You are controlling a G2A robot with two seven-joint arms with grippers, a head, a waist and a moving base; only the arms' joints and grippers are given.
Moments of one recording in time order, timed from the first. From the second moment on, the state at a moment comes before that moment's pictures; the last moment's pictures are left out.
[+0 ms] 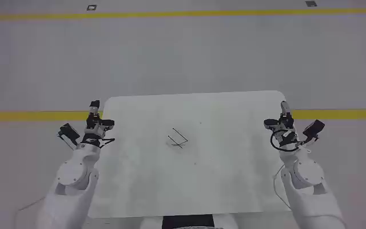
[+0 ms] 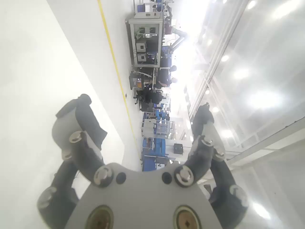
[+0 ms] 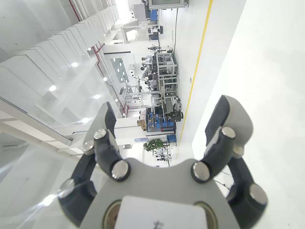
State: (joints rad) left arm 1.73 -1.15 -1.60 -1.80 -0.42 0.00 0.00; right arm -1.73 -1.15 1.60 -1.80 0.42 0.00 0.00
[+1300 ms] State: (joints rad) left arm 1.73 -1.15 -1.60 -1.80 -0.42 0.00 0.00; right arm -1.50 -1.16 1.34 -1.76 0.10 0.04 0.19
